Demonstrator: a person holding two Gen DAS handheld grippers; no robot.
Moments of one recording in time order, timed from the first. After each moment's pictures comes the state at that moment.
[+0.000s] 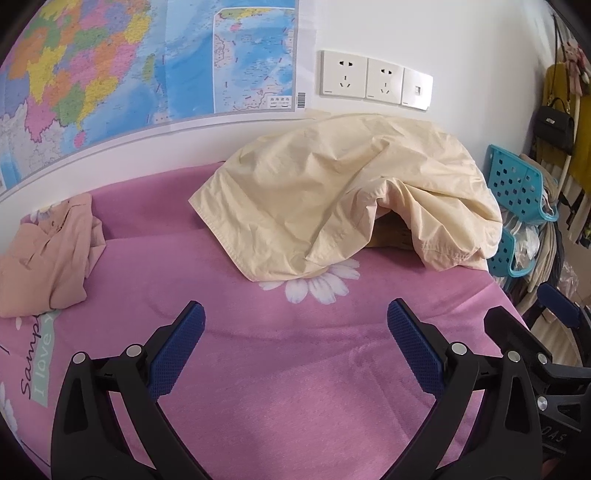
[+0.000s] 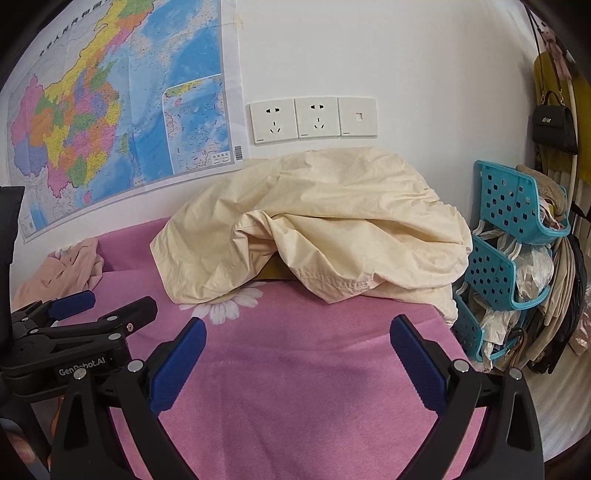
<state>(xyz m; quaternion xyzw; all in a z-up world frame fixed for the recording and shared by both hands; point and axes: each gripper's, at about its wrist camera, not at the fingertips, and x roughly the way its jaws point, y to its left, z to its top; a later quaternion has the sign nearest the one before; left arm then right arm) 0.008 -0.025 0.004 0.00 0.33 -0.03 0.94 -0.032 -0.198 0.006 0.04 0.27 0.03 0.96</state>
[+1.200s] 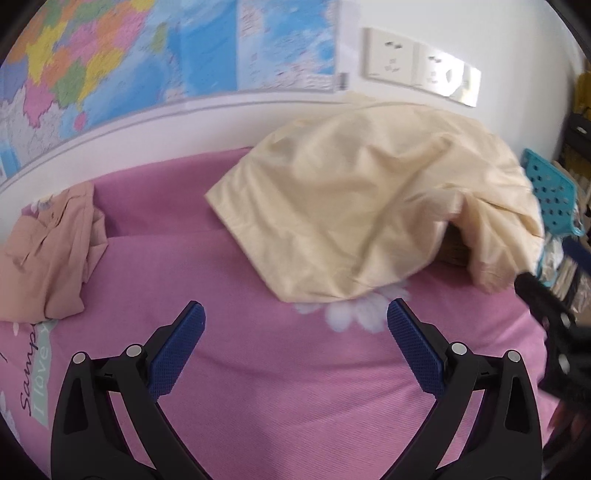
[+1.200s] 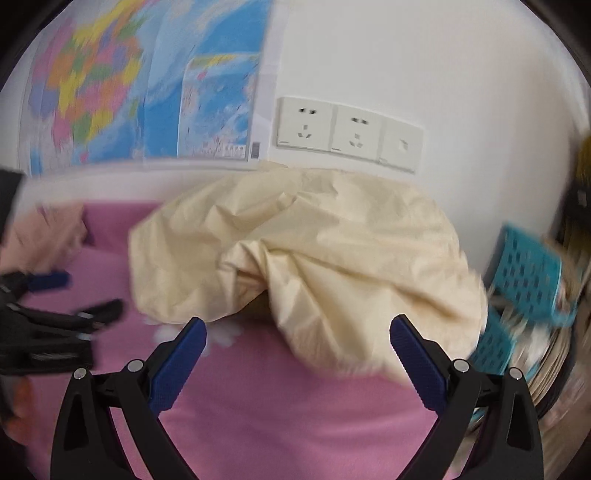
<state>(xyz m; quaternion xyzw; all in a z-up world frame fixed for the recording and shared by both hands) 0.068 0.008 -0.012 -0.01 0.36 0.01 0.93 0.053 -0.177 0.010 -0.11 0.25 0.05 0.96</state>
